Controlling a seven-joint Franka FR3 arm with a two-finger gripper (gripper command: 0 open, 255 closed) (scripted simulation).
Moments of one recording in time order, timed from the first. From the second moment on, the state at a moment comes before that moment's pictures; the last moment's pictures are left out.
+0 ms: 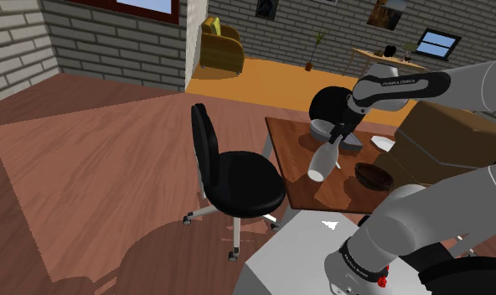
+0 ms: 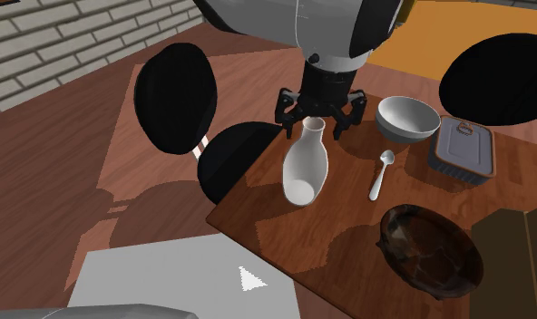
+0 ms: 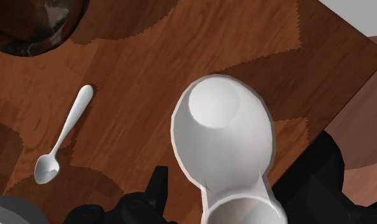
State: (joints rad) arm -0.11 -0.46 -0.66 -2.46 -0.26 2.13 -0.44
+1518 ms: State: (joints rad) arm -0.11 -0.51 -0.61 -2.34 -0.25 1.95 -0.42
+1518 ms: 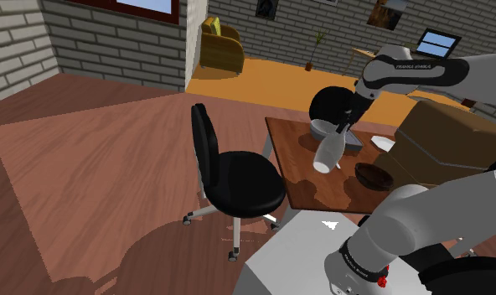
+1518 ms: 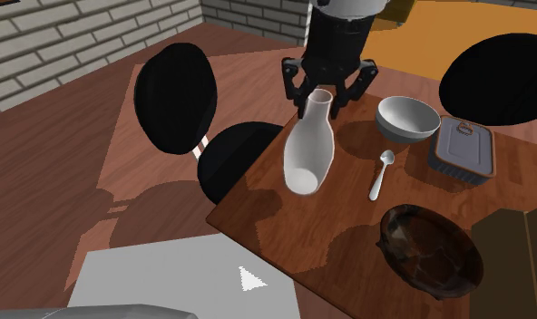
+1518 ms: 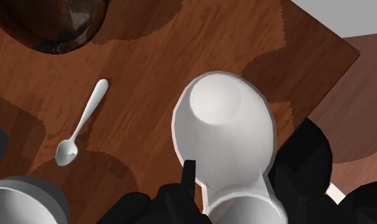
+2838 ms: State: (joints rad) arm -0.09 -0.51 -0.56 -2.09 -0.22 1.69 -0.43
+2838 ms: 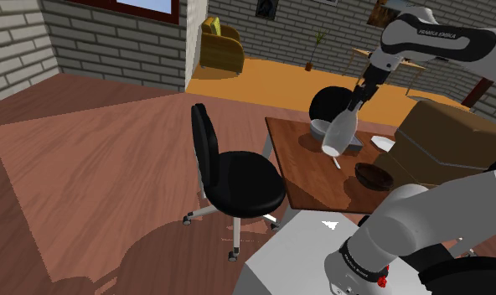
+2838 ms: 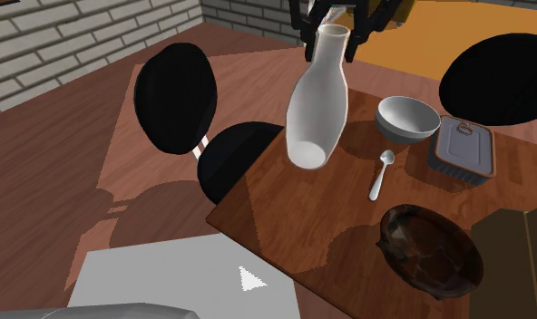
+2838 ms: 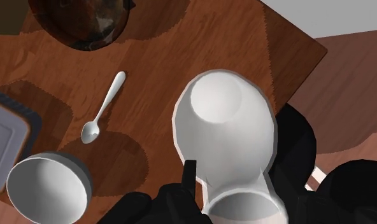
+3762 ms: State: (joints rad) arm -0.12 -0.43 -0.81 -1.78 -0.25 1.51 -0.75
